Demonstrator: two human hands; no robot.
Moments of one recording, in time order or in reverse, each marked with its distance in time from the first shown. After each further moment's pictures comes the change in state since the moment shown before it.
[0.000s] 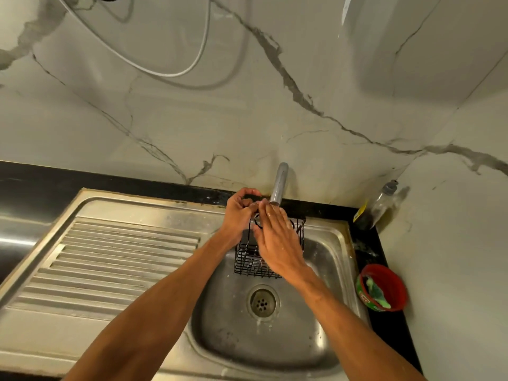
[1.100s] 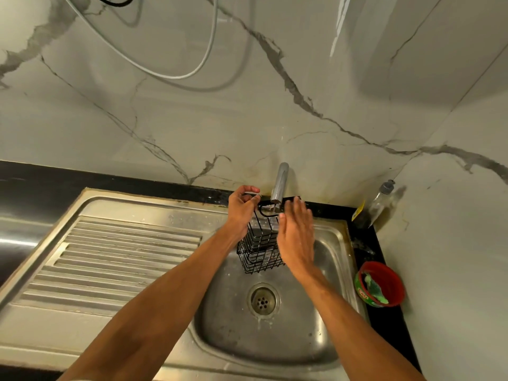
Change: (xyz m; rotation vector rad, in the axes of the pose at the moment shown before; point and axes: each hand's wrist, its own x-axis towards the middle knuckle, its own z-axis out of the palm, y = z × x) left_hand 0.006 0.006 0.008 0.005 0.178 -0.046; right_hand -0.006 0.014 -0.009 0.099 0.179 0.320
